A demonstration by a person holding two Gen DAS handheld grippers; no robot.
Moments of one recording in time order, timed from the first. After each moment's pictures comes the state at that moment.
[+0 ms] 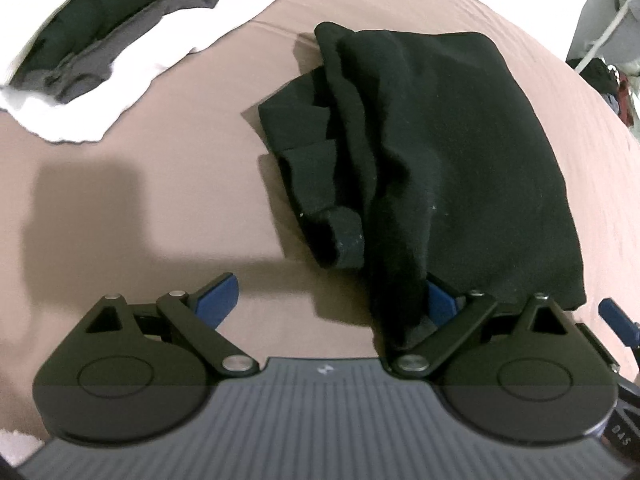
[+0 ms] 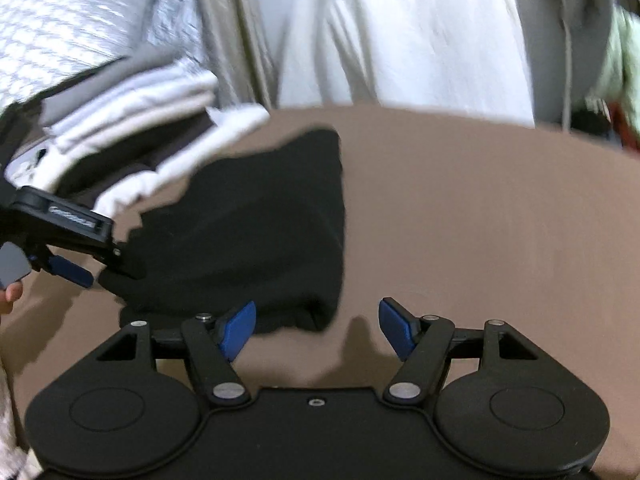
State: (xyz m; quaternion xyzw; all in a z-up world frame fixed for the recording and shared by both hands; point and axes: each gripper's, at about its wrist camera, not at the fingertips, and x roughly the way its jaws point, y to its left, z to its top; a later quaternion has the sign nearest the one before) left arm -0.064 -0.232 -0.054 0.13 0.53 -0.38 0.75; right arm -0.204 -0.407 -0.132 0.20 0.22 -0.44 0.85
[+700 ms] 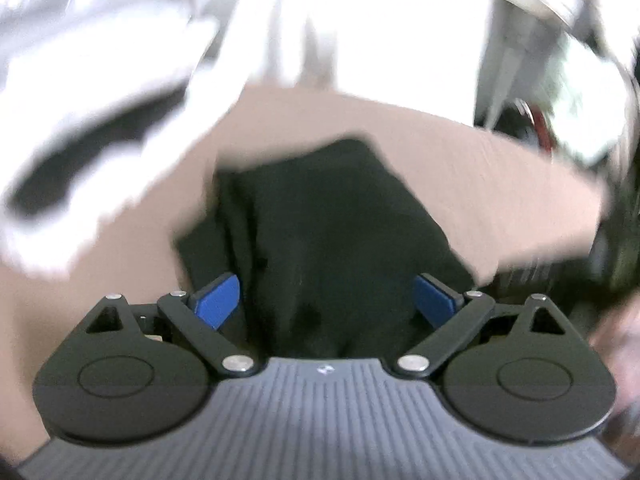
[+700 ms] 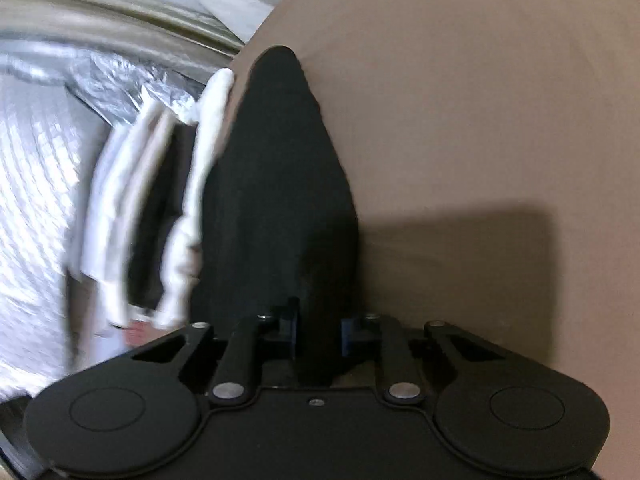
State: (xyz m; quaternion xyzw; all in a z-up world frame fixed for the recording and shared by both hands) left arm -0.165 -0.234 -0.006 0.17 0.26 -0.52 0.80; right arm -0.230 -0.540 -0.175 0.62 0.15 -0.25 0.73
